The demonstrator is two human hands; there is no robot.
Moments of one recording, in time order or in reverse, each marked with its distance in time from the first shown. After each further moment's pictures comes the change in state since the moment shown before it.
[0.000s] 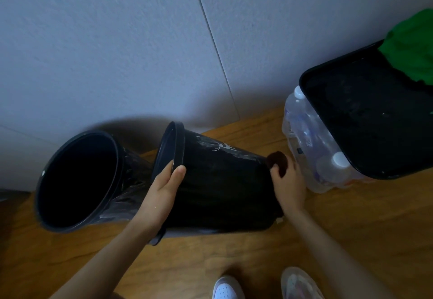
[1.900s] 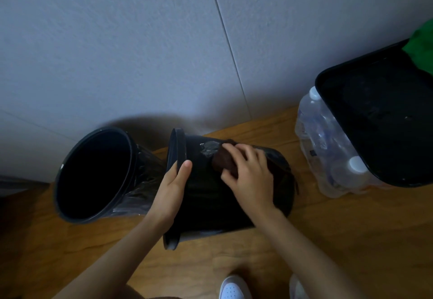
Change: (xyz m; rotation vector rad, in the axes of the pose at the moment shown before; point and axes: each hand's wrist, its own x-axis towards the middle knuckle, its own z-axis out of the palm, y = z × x) left_hand 0.004 -0.001 0.003 -0.064 0.099 -0.015; right_hand -0.051 -0.106 0.012 -0.147 -0.067 -0.582
